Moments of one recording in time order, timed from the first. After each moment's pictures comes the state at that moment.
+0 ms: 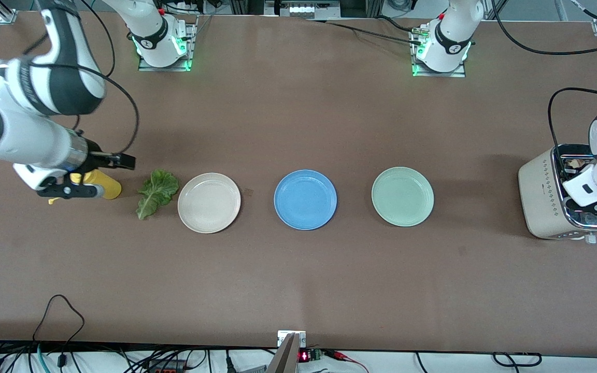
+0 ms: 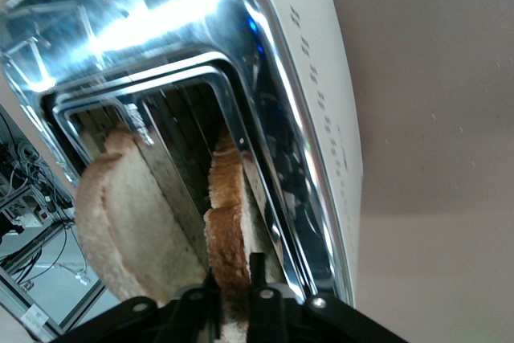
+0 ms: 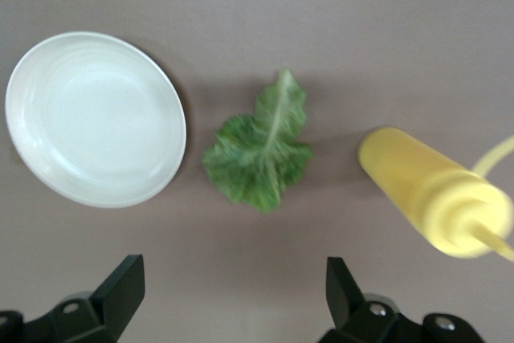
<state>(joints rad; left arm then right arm) 0.23 0.38 -0.01 -1.74 0.48 1.81 0.28 0.11 0.25 0.02 -1.81 0.00 1.90 0.18</state>
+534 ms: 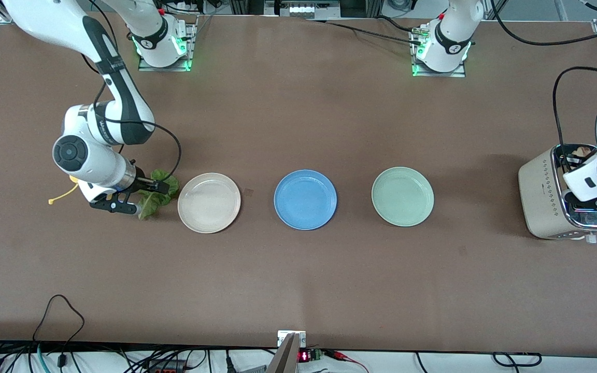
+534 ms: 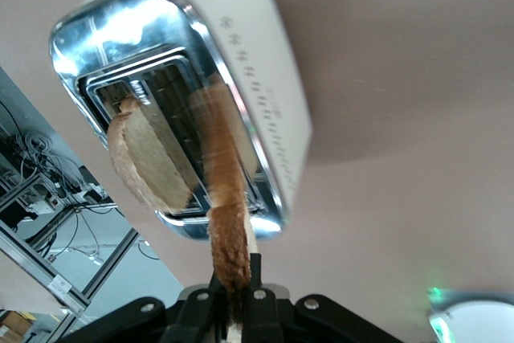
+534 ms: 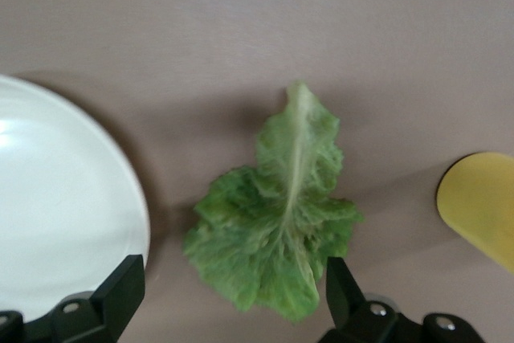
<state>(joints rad) 0.22 0.36 -0.18 -1.51 0.48 1.45 0.30 0.12 0.41 0.01 -2.01 0.00 2.32 0.35</state>
